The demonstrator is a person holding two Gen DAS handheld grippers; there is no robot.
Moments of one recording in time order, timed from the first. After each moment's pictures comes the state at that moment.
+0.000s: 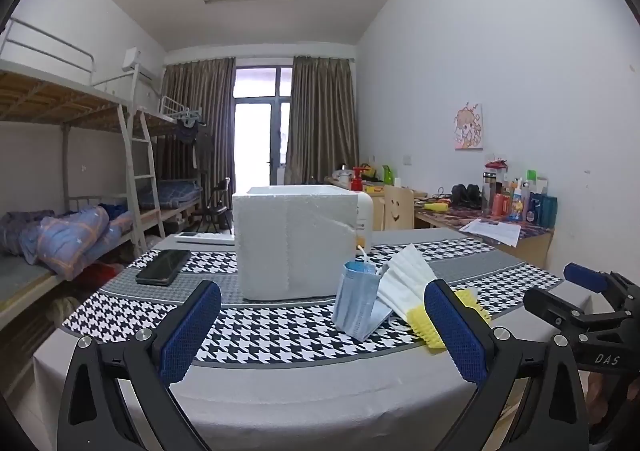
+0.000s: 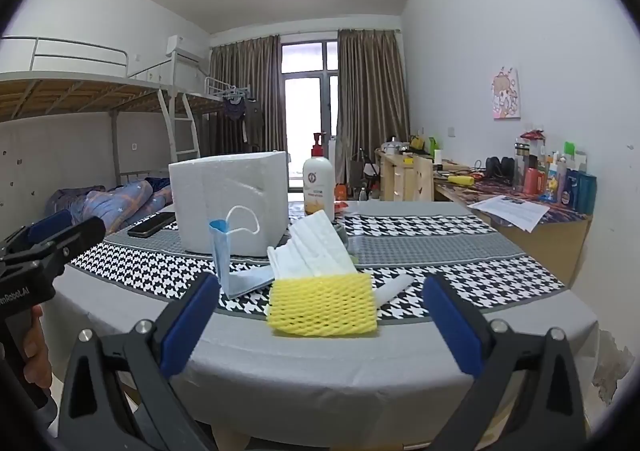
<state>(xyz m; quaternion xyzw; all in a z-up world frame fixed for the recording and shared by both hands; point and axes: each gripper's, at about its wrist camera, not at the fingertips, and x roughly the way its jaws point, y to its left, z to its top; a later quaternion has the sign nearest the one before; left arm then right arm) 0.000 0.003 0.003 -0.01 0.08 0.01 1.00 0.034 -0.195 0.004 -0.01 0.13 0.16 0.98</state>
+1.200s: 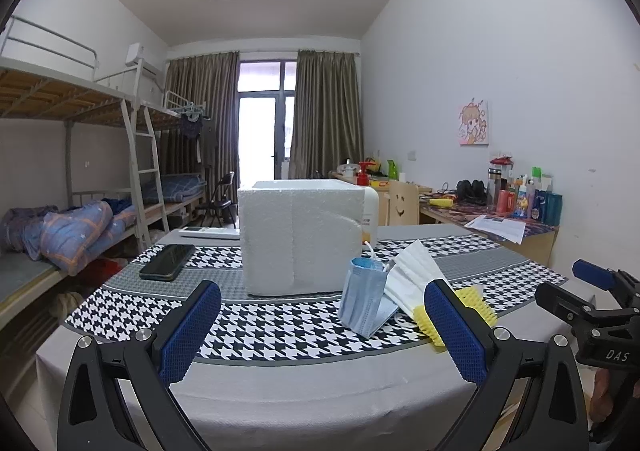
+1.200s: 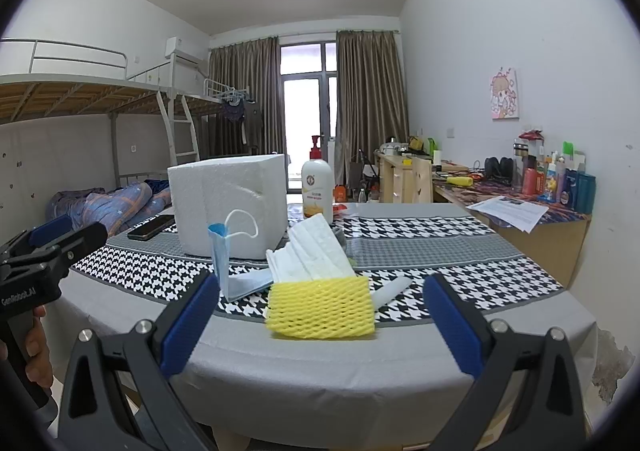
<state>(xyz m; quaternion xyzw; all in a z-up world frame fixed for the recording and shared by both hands) 0.007 0.008 0.001 -0.01 0.10 0.02 0.99 0.033 -0.196 0.005 -0.01 0.13 0.15 0.98</state>
